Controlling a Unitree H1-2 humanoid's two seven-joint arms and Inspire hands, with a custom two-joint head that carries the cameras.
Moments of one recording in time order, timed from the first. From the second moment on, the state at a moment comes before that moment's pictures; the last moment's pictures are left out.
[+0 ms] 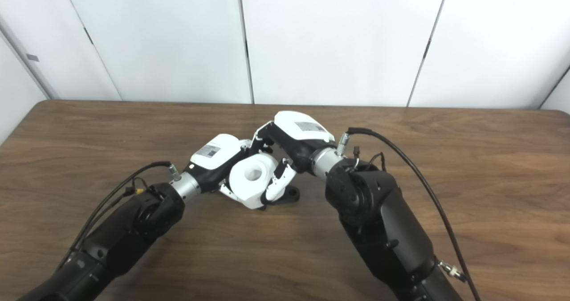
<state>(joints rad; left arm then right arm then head) -0.46 0.40 -0.50 0.32 0.67 -0.25 -0.03 -0.57 -0.13 0.46 -0.25 -0.87 0.46 0.67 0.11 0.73</state>
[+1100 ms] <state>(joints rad) -0.46 0.40 -0.49 0.31 0.67 -0.25 -0.03 -0.56 -0.11 0.36 -0.23 -0.87 0.47 0.66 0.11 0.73</state>
